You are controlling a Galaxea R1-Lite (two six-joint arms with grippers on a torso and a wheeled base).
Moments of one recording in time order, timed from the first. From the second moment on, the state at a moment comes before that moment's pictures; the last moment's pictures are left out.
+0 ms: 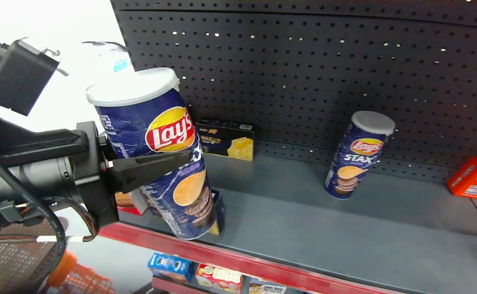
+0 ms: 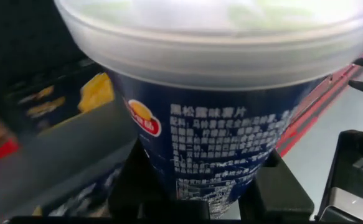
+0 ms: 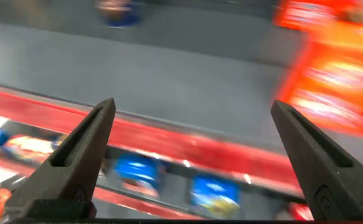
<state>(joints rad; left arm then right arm) -0.48 1.26 -0.79 -0.43 -0.48 0.06 0.01 0.01 0.00 0.00 0.00 0.01</state>
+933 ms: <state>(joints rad) -0.48 1.26 -0.80 -0.43 -0.48 0.06 0.01 0.01 0.00 0.00 0.00 0.01</state>
